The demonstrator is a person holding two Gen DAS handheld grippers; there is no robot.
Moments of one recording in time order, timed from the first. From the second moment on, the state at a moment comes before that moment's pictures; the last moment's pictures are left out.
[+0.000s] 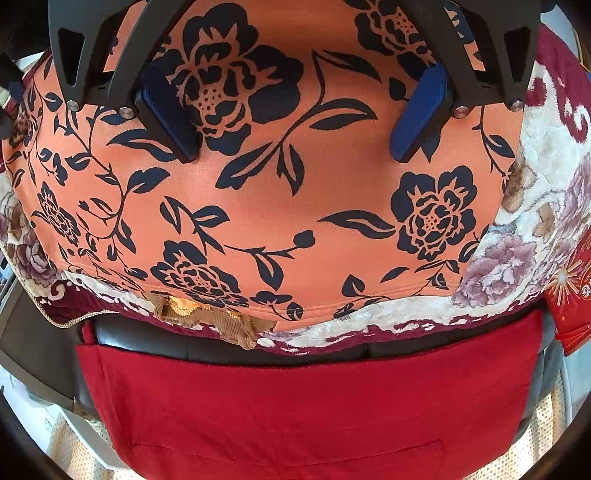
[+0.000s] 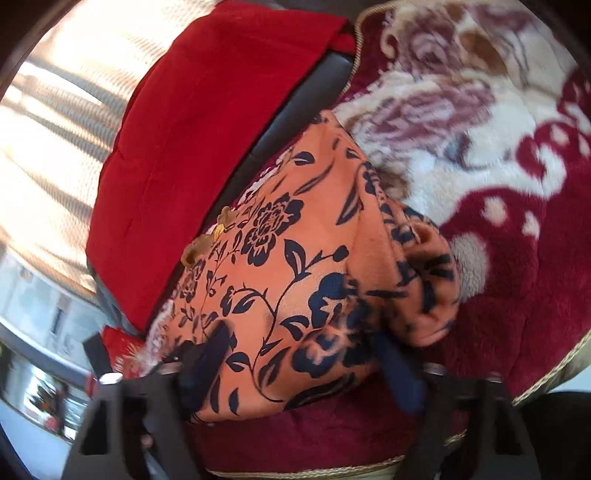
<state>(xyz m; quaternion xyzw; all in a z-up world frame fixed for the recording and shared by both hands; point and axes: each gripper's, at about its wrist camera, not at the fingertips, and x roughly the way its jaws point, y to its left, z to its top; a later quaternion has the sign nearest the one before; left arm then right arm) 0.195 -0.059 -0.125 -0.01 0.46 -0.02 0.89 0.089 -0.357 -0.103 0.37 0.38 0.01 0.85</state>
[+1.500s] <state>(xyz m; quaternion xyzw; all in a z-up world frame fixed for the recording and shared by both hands) 0.146 -0.031 -0.099 -0.02 0.41 -0.02 0.91 0.119 -0.381 -0.102 0.41 0.38 -0.04 0.83</state>
